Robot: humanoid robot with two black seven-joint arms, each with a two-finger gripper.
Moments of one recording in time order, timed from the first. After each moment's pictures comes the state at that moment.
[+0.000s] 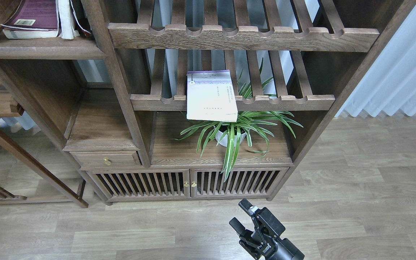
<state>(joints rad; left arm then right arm) -0.72 0.80 -1.10 -1.12 -0.01 -0.49 0.40 -0.36 -0.11 1.03 1.30 0.41 0.58 -0.39</state>
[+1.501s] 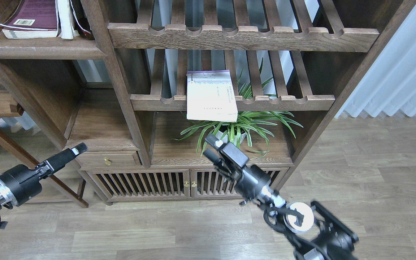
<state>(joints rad) -0.08 0.57 -1.20 -1.18 -0.07 -0.49 0.39 0.30 0.02 1.01 0.94 0.16 0.48 -0.32</state>
